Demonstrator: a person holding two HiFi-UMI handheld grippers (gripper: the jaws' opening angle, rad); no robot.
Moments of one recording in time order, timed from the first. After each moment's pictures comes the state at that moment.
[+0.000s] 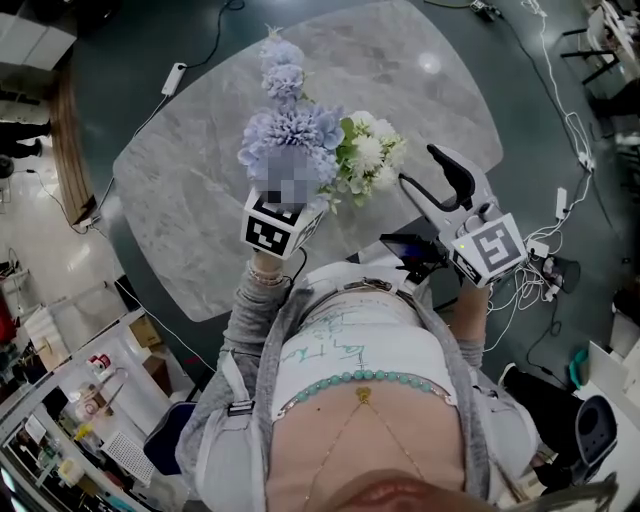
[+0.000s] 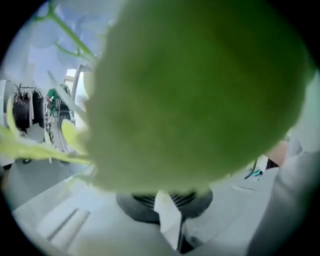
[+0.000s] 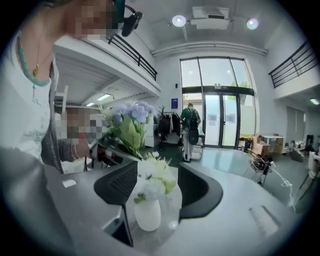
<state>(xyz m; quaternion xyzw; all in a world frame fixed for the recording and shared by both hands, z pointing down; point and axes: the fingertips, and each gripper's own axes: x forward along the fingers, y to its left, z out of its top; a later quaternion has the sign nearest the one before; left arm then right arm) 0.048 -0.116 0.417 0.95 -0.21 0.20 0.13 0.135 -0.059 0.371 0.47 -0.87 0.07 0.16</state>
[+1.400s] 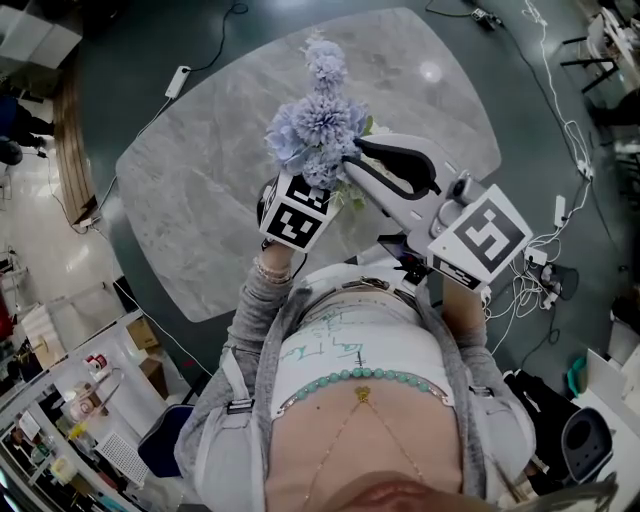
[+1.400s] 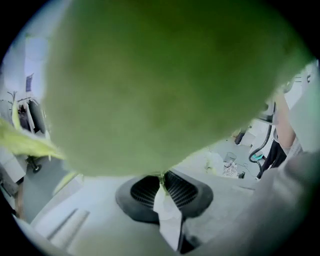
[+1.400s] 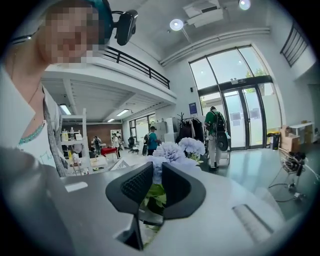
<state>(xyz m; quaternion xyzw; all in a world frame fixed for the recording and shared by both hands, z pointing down) 0.055 -0.114 0.434 0.93 -0.21 0.30 0.10 0.029 -0.082 0.277 0.35 -0.93 0.09 0.09</state>
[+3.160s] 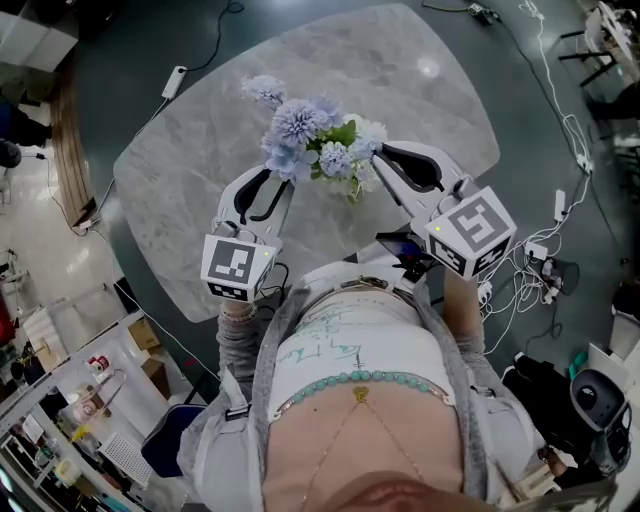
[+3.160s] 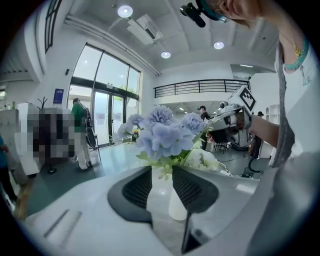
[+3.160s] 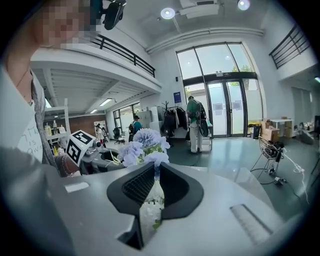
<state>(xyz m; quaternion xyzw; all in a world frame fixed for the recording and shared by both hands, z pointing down) -0.056 -0.100 0.394 0.93 -0.33 0.16 0.07 0.073 -0.083 0.346 0.43 -0.88 0.14 0.15</state>
